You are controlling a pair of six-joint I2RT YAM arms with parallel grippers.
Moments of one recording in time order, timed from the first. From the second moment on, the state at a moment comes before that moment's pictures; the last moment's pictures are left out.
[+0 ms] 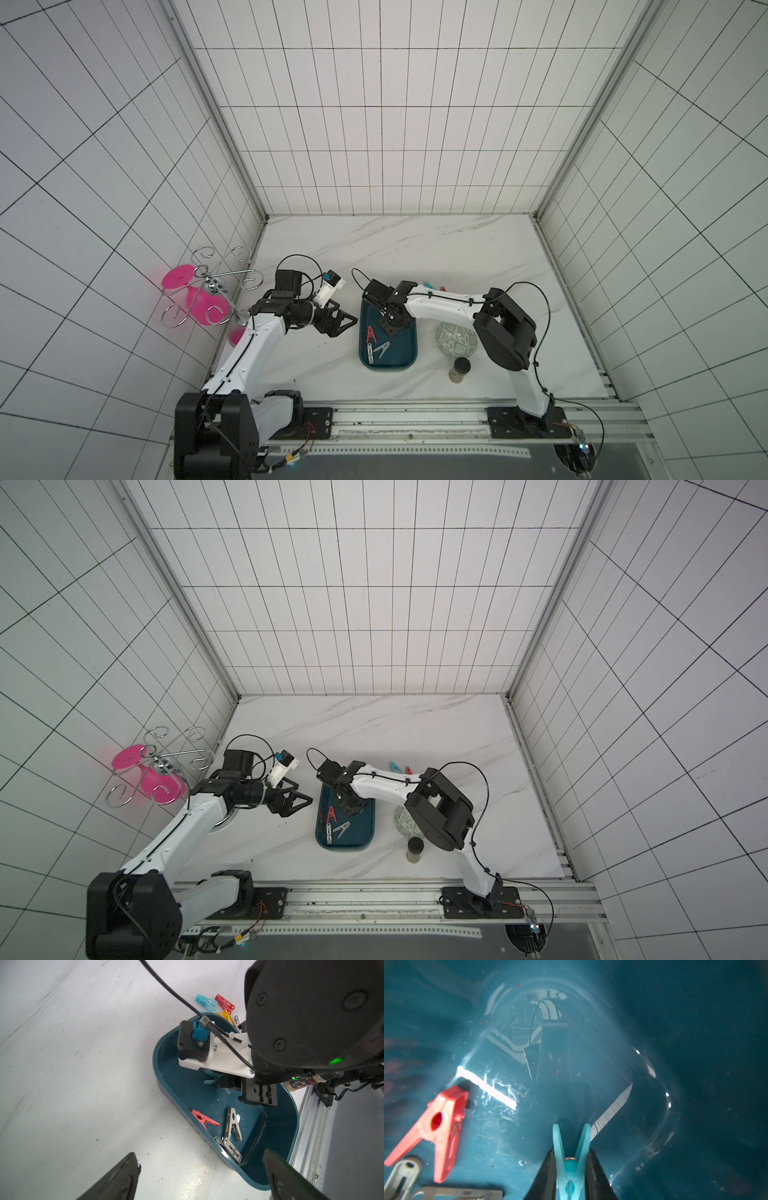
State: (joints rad) left arm -0.01 1.14 0.73 -0.68 0.81 0.43; right arm 1.10 2.09 1.53 -0.83 0.17 0.23
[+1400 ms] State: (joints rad) left arm -0.02 1.15 0.73 -0.67 0.81 0.44; right arm 0.74 2.10 1.60 -0.71 0.03 0.27
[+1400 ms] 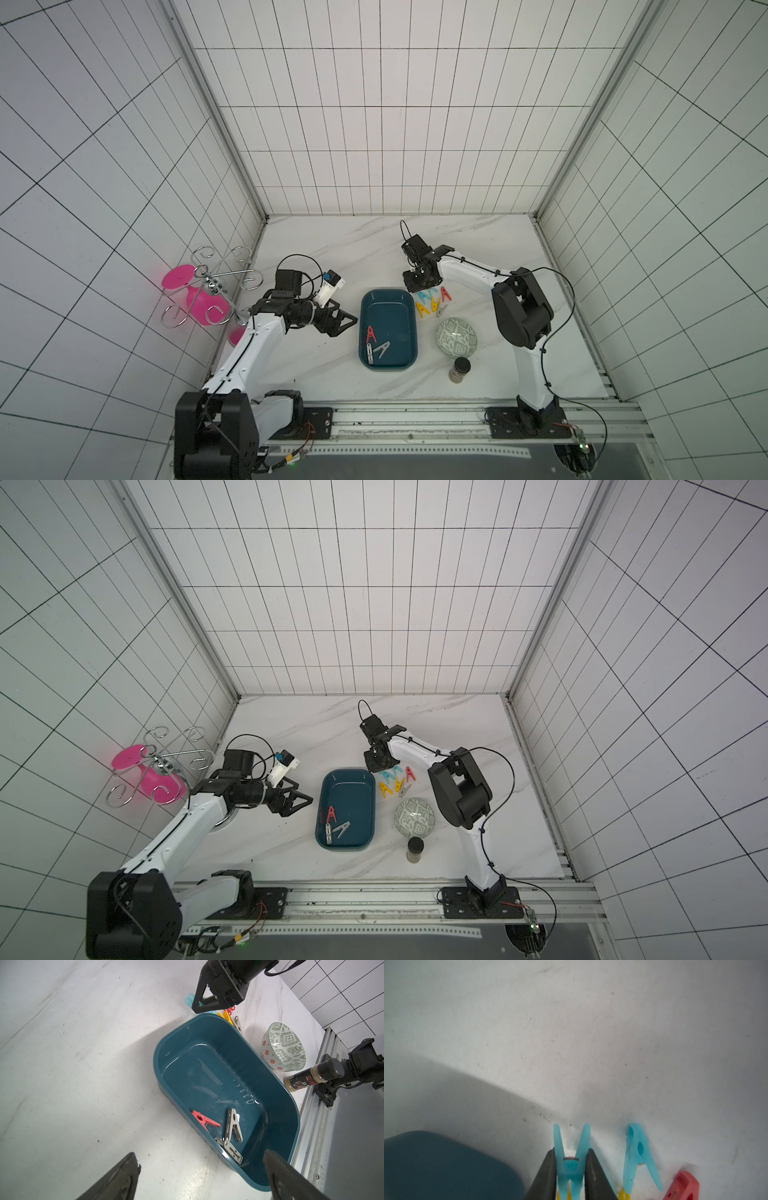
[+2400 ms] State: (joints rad) left arm -0.12 1.16 0.73 -0.67 0.68 0.43; right arm 0.95 1.79 1.50 -0.74 0.03 0.29
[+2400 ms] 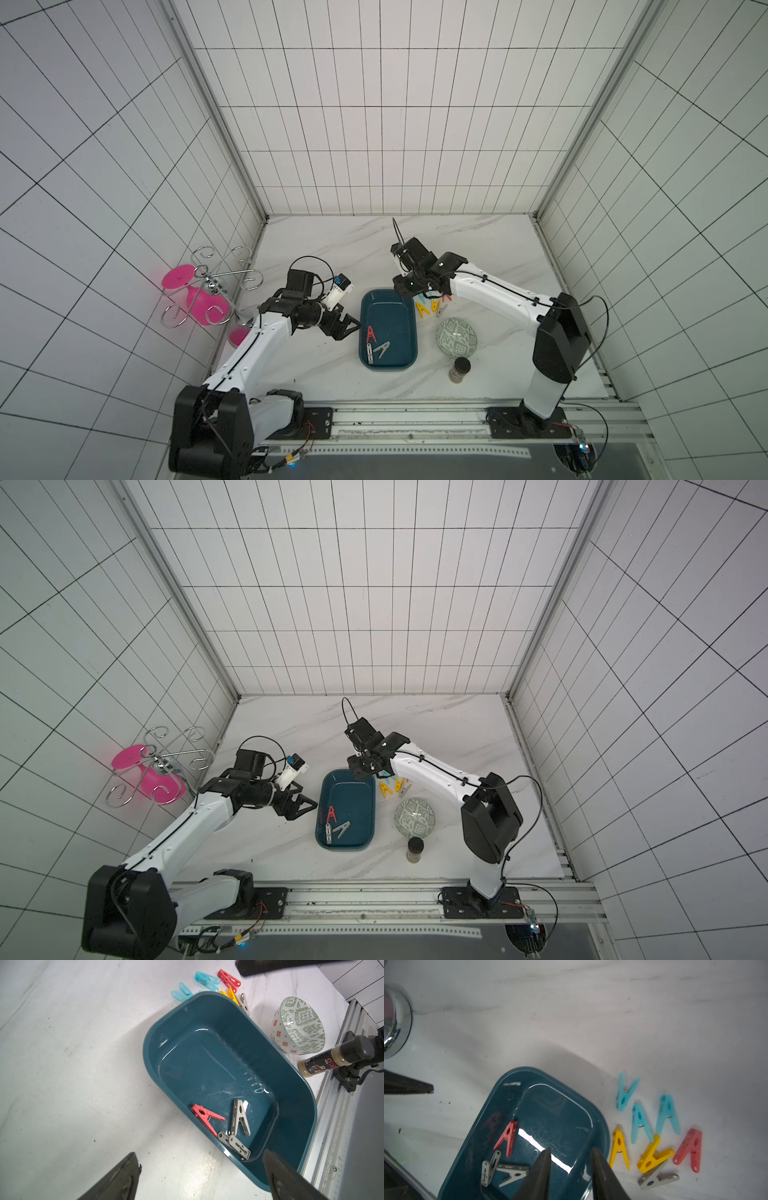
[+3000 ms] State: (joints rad) left arm -0.12 1.15 0.73 -0.67 0.68 0.44; right arm 1.15 1.87 1.41 -0.67 -0.01 0.47
